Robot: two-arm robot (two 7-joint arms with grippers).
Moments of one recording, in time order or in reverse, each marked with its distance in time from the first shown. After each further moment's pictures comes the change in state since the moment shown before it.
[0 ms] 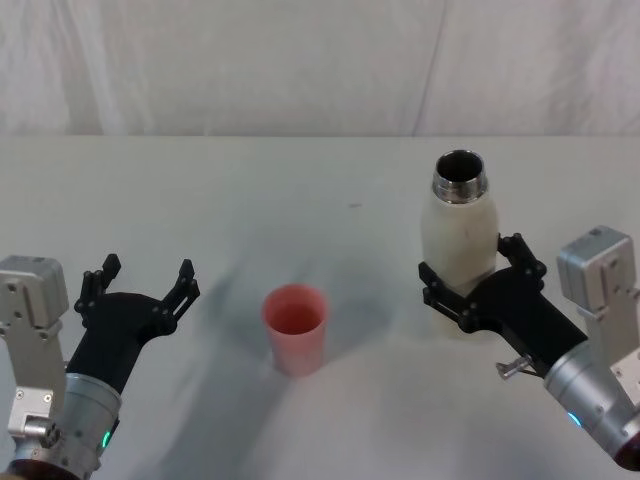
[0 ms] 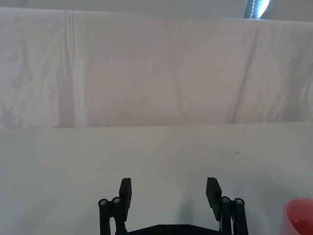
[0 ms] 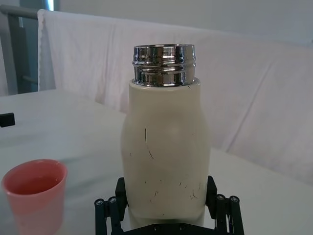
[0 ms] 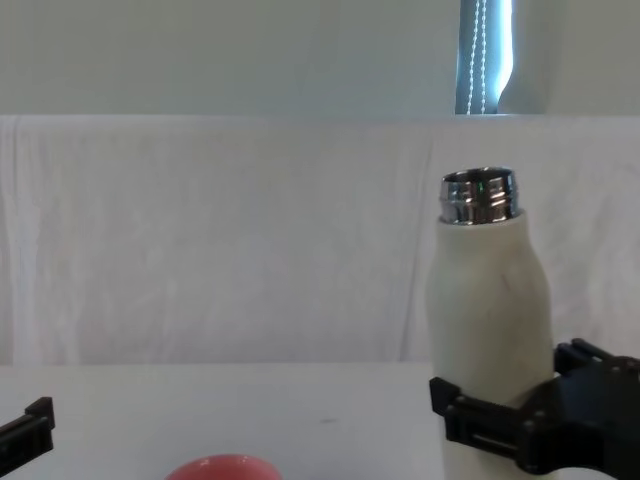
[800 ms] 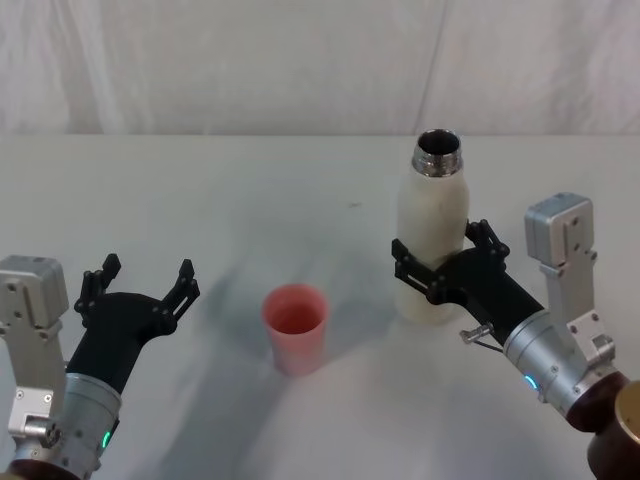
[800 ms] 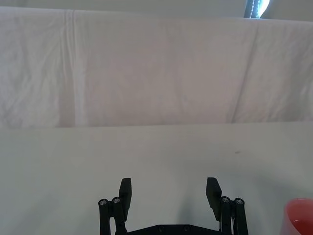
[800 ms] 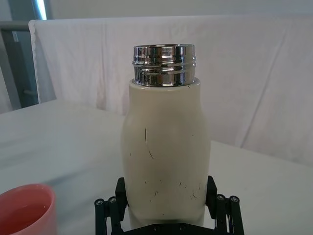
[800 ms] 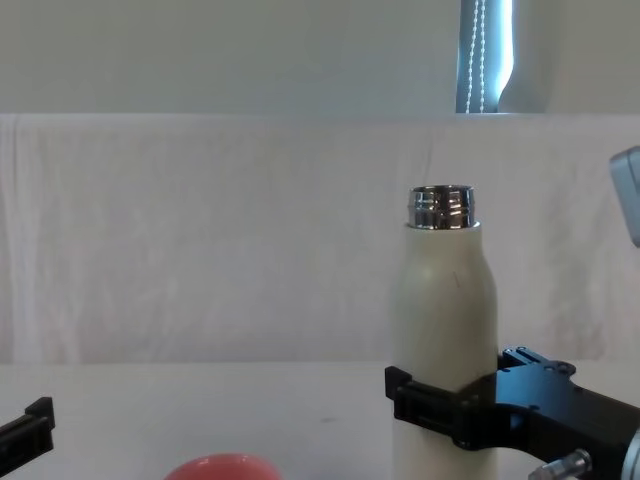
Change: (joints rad) left arm 0.000 0.000 0.000 0.000 0.000 0.000 0.000; right arm 0.138 -0.060 -0.049 0.164 0.096 0.023 -0.018
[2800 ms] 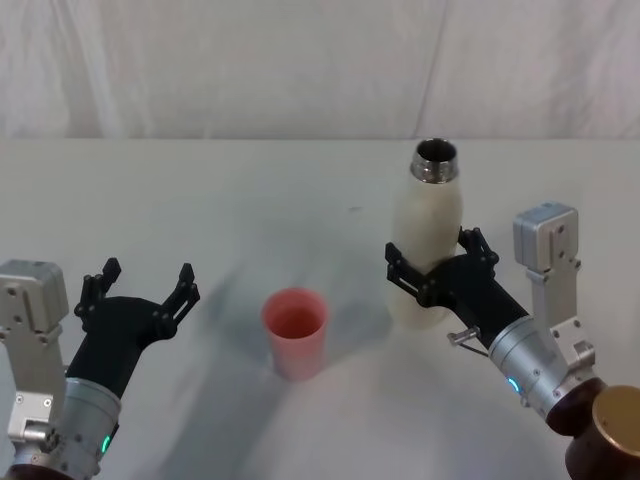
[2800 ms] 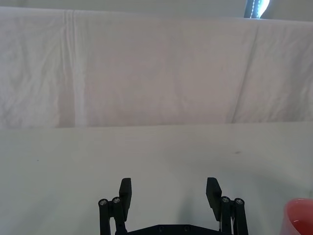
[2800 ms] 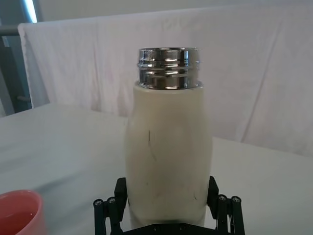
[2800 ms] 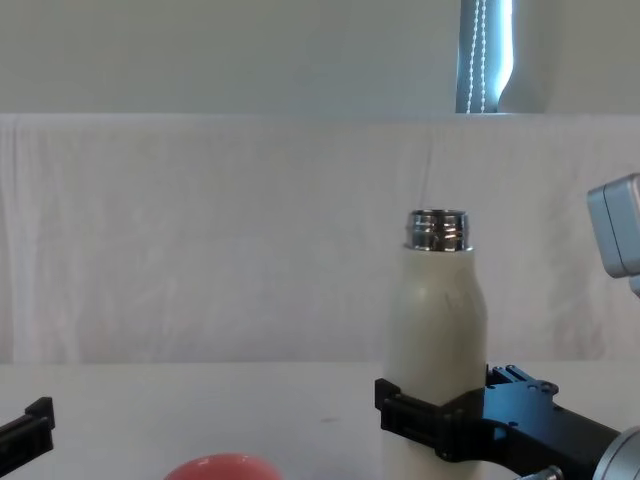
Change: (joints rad) left arm 0.000 0.000 0.000 0.000 0.000 0.000 0.000; right arm 0.035 -0.040 -0.011 0.097 0.015 -0.050 -0.025
